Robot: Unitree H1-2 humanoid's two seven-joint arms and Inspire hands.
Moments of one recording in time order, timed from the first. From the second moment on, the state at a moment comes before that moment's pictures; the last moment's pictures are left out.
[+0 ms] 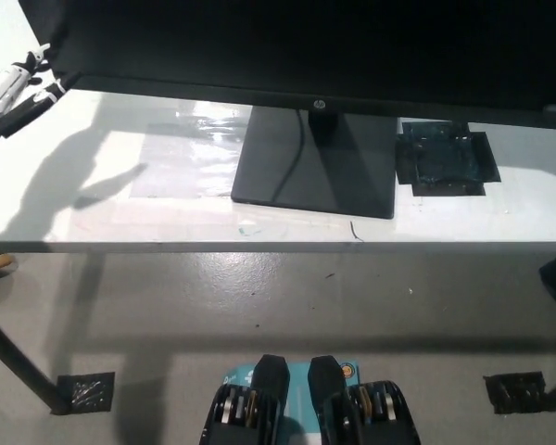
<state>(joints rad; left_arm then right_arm) -0.91 0.59 -0.19 0.95 0.18 -0.36 -0.17 -1.11 -0.60 0.30 1.34 -0.19 -0.37 0.22</state>
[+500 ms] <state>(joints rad) -0.96 0.59 -0.23 1.05 0.21 -0.40 -0.12 -1.12 -0.59 0.41 1.36 -0.22 -0.38 0.09</state>
